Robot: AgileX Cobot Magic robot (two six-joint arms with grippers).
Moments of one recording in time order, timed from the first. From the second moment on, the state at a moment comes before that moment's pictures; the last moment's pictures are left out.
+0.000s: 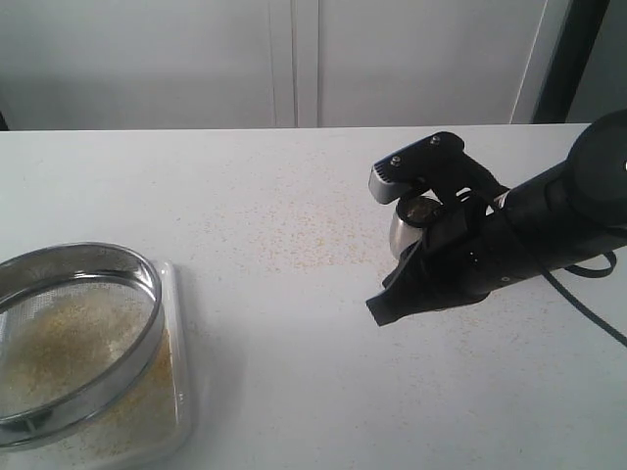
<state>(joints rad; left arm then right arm) 0.16 1.54 -1.01 -0.24 1.11 0.40 0.46 1.42 -0.83 0.50 0.51 -0.60</state>
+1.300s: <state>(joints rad) 0.15 1.57 -0.96 -0.33 0.95 0.43 0.46 1.42 -0.83 0.50 0.47 -0.60</state>
